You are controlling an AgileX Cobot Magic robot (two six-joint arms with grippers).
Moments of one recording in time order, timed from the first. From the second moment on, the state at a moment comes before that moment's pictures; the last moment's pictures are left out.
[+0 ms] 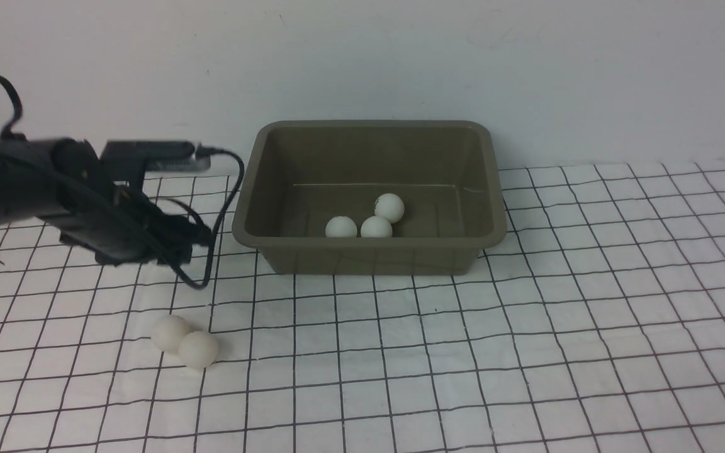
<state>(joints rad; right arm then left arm) 0.08 -0.01 0.02 0.34 0.41 -0.53 -0.06 1.83 -1.20 -0.13 0.46 0.03</state>
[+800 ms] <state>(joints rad) 0.08 -0.01 0.02 0.34 0.41 -0.53 -0.36 2.13 -1.70 -0.13 0.68 0.03</state>
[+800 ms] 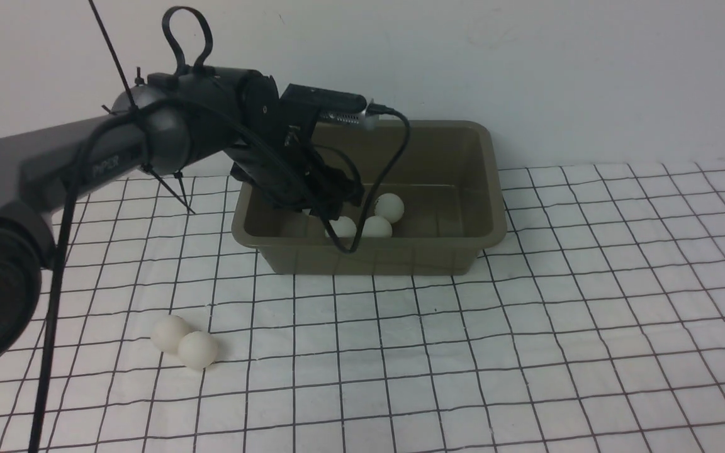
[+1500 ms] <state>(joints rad) 0.08 -0.01 0.02 0.34 0.41 -0.53 -0.34 1.87 -1.85 0.18 1.07 -0.06</state>
